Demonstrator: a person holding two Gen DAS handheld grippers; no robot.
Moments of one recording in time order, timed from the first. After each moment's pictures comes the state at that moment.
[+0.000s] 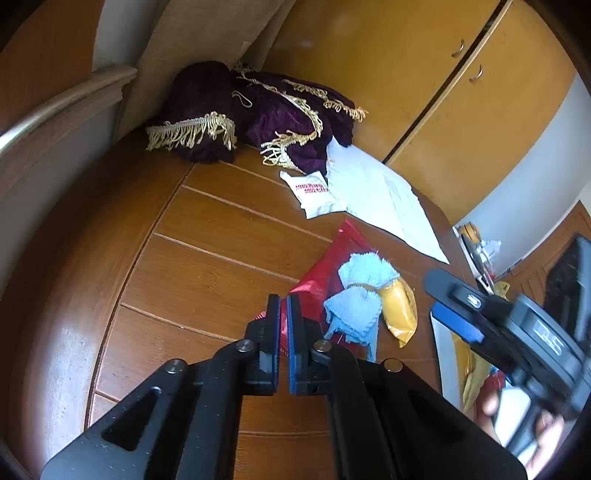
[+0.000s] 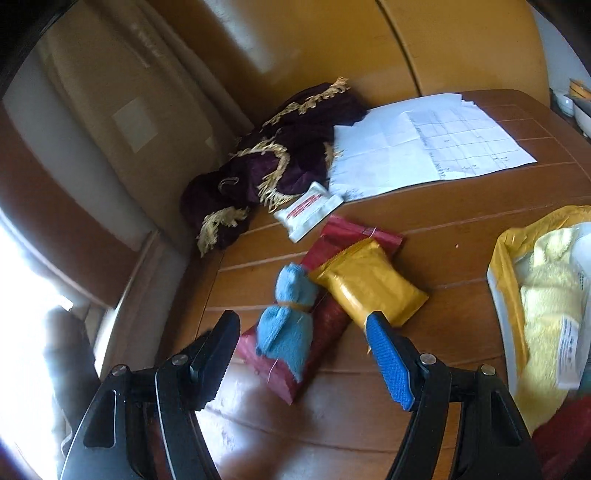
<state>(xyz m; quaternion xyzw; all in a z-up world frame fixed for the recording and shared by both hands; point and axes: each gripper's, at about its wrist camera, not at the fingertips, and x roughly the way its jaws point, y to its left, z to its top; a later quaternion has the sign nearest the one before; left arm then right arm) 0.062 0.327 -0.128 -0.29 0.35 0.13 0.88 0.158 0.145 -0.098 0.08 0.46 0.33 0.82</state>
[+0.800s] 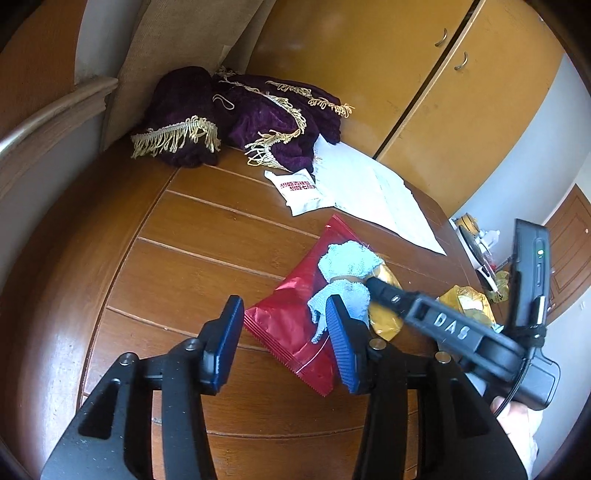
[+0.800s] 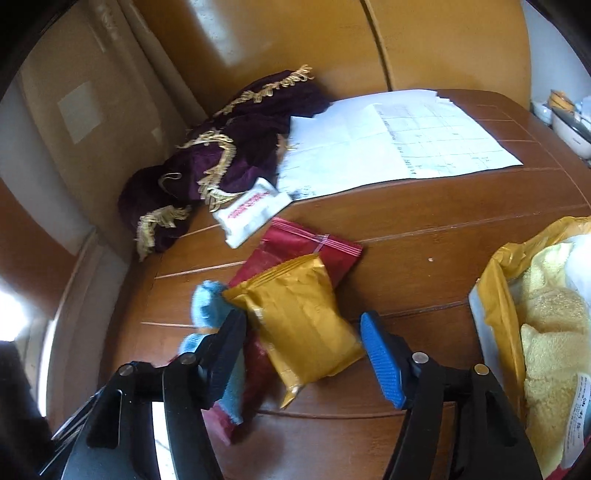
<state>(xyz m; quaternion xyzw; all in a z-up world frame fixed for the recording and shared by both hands) 0.067 0.312 -0.131 -0.26 0.35 0.12 0.89 0.189 0.159 -0.137 0.03 0.47 0.25 0.85</state>
